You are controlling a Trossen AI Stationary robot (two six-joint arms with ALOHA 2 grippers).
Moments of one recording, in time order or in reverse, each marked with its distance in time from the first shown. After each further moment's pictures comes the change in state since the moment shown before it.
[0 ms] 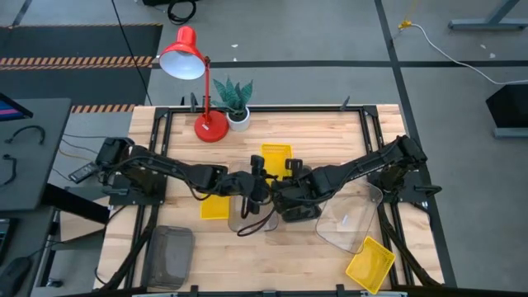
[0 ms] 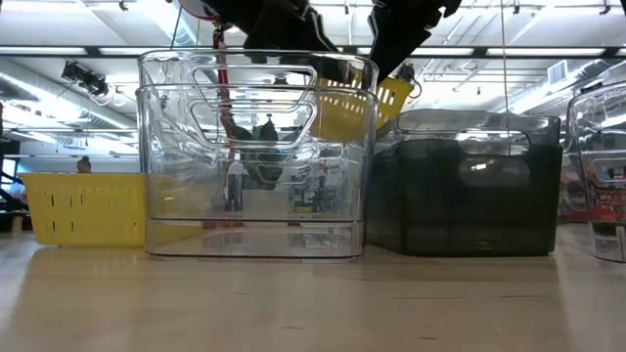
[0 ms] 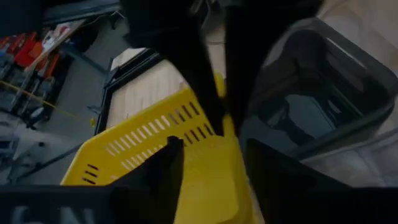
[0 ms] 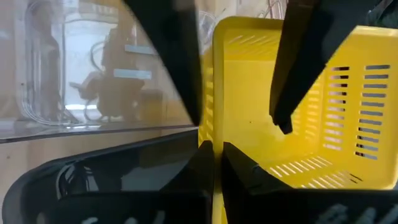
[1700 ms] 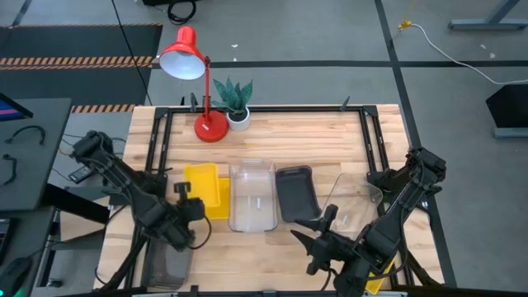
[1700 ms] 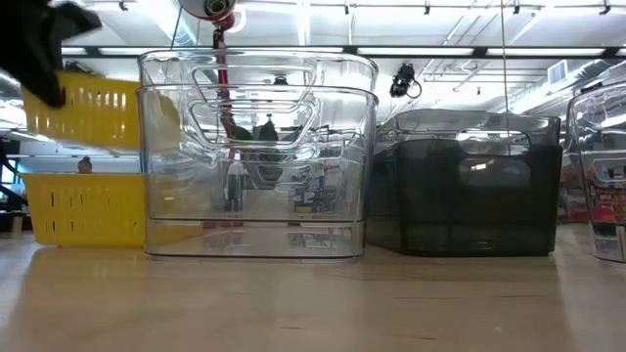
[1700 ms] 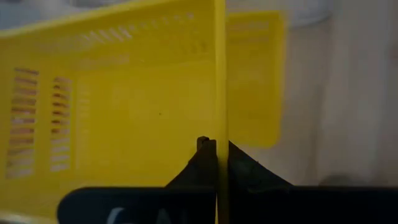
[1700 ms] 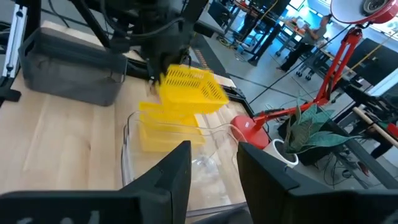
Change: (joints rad) left arm -0.580 -0.265 -0.085 -1.156 -0.123 -1.206; right arm 0.540 -0.045 -0.008 0.283 0.701 0.178
